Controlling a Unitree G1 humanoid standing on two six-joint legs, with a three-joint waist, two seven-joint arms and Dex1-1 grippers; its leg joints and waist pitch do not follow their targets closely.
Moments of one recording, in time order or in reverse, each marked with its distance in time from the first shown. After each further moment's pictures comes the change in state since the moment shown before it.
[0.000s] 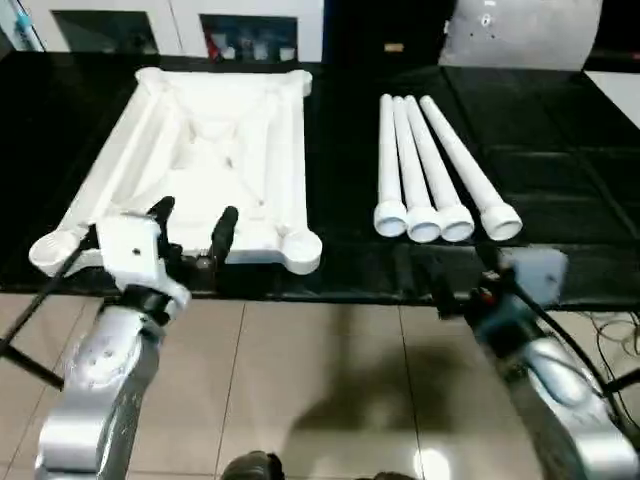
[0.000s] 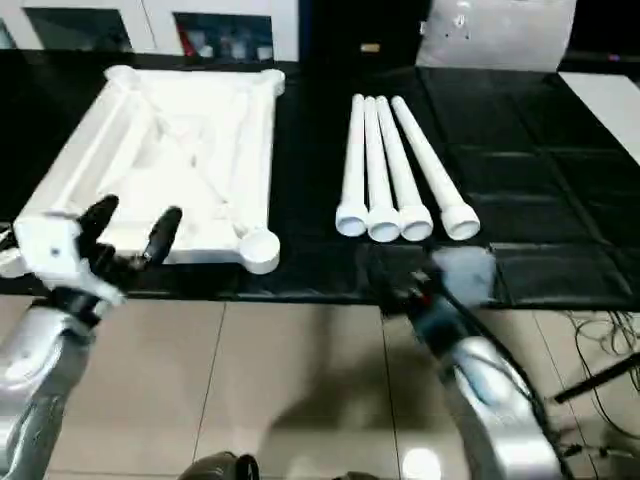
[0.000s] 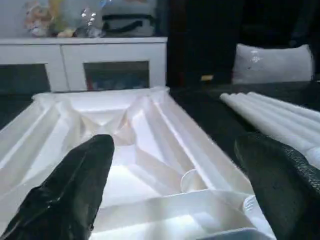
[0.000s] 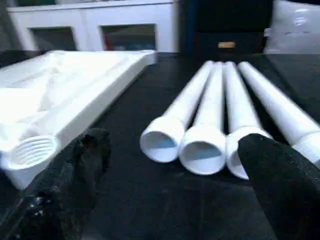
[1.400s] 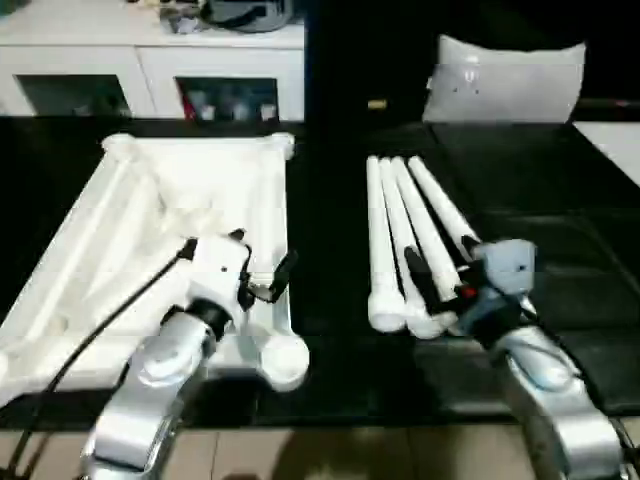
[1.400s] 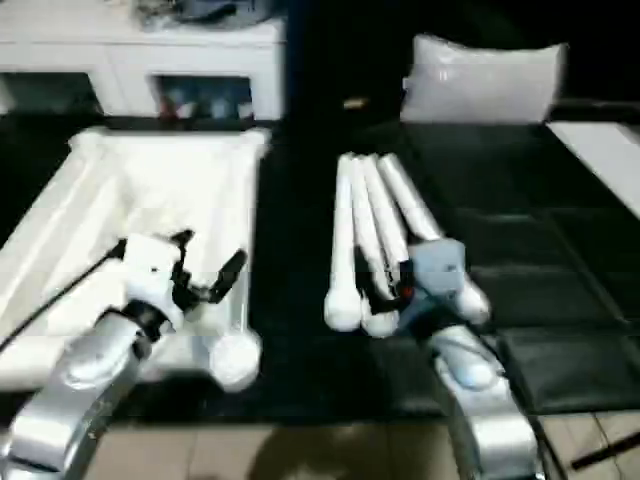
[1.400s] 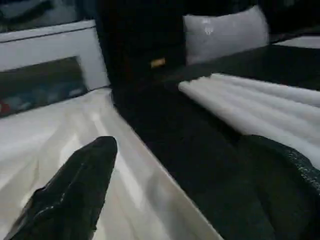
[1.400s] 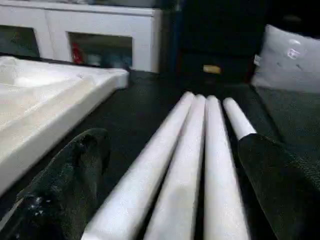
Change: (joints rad) left arm 0.014 0.044 -0.189 -0.013 0.080 0.106 -0.149; right arm -0.008 -0.032 0.043 -0.044 -0.043 0.072 0.049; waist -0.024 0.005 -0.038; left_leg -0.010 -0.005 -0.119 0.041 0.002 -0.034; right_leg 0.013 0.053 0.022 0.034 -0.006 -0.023
